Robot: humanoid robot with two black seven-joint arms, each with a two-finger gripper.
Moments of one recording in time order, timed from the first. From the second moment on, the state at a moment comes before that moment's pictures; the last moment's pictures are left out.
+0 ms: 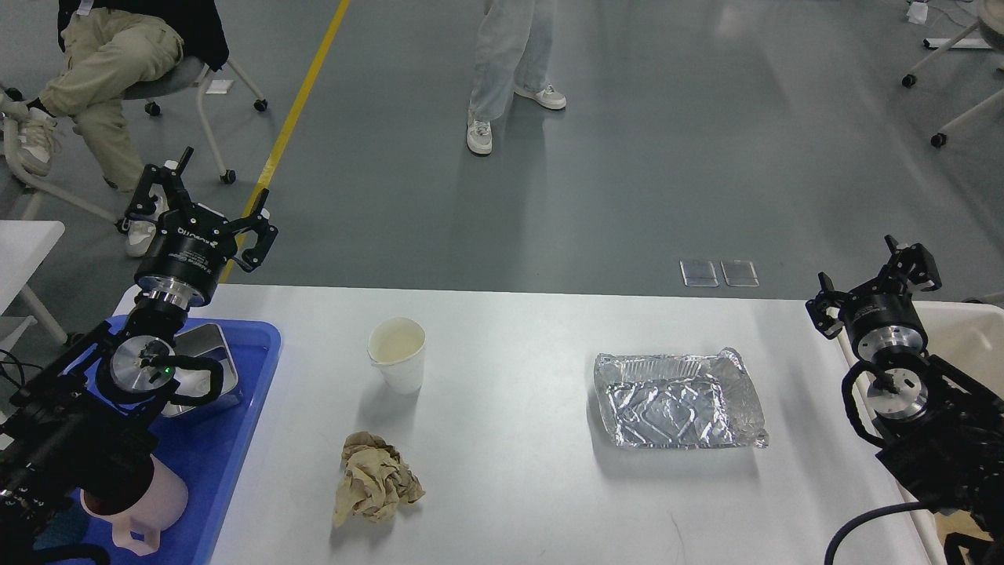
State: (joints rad) left arm -0.65 0.24 -0.99 -0.61 -0.13 -0.51 -0.24; right arm 0.71 -0.28 0.64 0.25 0.39 0.33 0.37
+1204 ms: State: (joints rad) left arm -0.64 0.19 -1.09 -0.61 -0.15 -0.54 -0.14; right arm 0.63 -1.08 0.48 1.17 -0.67 0.61 0.55
